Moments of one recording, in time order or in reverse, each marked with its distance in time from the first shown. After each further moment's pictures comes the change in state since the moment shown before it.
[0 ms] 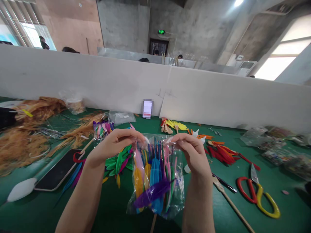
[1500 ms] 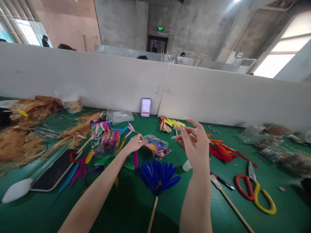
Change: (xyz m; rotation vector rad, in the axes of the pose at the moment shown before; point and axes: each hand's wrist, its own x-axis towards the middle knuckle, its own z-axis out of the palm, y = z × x) left_hand 0.043 -0.166 0.060 0.284 0.130 -0.504; right_hand 0.004 0.004 -0.004 -0.316 0.443 -0.057
